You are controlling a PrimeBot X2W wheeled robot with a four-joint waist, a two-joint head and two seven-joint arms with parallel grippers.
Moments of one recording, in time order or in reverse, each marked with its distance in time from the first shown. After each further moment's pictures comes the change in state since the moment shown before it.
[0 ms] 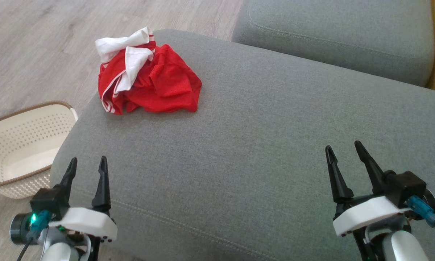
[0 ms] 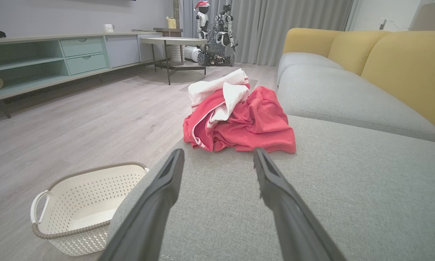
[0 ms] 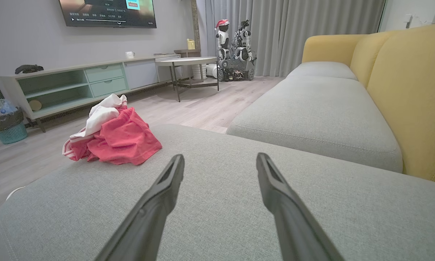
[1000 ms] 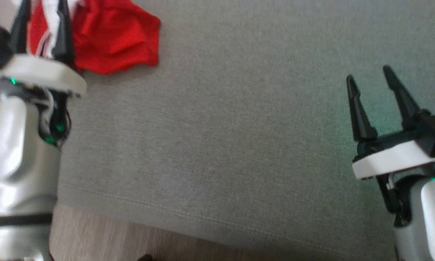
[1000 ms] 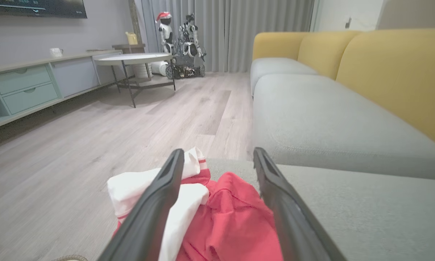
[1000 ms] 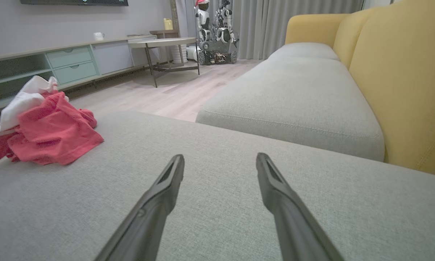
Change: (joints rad) left arm -0.638 0.015 0.023 0.207 -0.071 -0.084 0.029; right arm -0.194 -0.071 -0.014 -0.177 -0.050 0.000 0.099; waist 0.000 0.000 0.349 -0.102
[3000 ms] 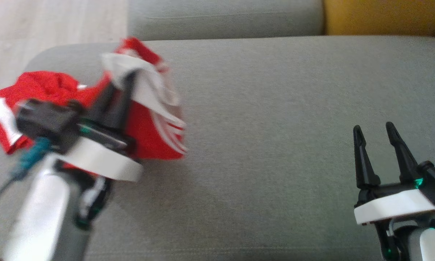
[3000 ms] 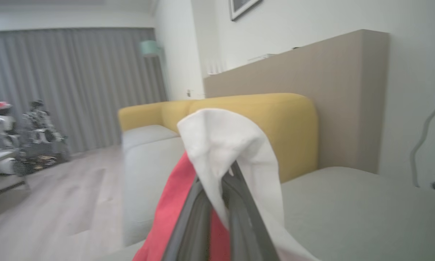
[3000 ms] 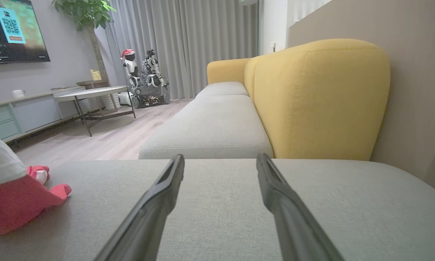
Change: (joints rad) left arm 0.340 0.084 -0.150 -0.611 0.040 -0.058 0.204; right arm 0.219 0.081 -0.071 -0.022 0.070 0.000 -0.044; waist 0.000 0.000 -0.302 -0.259
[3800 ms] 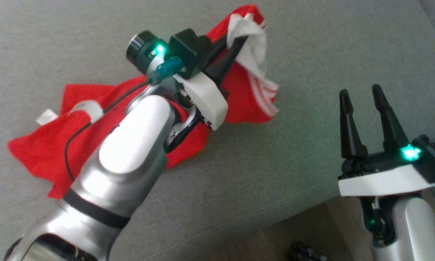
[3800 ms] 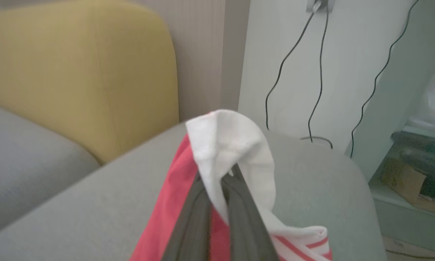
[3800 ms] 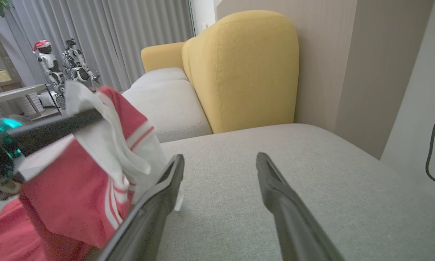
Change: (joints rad) left arm -0.503 -0.241 -0.384 0.565 -0.014 -0.070 -0.092; right arm -0.144 0.000 0.084 0.026 0.081 0.000 -0.091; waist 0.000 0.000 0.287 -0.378
